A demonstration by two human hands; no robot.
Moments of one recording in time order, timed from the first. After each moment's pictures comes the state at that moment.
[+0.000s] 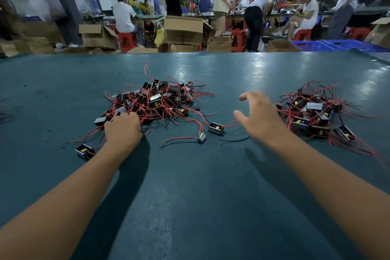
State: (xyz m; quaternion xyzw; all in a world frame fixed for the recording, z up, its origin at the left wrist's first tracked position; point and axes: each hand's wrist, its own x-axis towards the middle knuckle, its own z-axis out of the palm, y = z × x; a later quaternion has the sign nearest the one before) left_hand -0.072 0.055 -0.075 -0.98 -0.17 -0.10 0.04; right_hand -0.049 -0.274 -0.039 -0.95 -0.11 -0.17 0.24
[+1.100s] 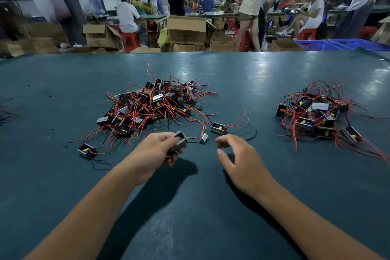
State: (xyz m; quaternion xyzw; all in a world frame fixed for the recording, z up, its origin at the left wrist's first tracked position) left_hand -0.132 -0.019 -0.076 -0.74 -0.05 0.07 -0.67; right_hand -0.120 -0.245 -0.104 -0.89 -0.23 -0.11 0.39
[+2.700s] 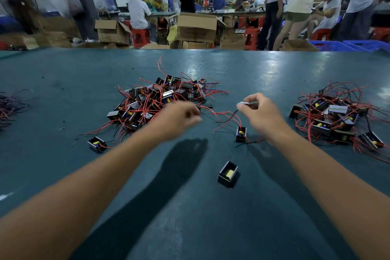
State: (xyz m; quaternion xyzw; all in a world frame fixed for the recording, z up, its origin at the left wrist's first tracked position) left_hand -0.074 -0.013 -0.046 -0.96 0.11 -0.08 -0.26; right_hand -0.025 -0.246 -0.055 -0.86 -0.05 -0.08 0.49
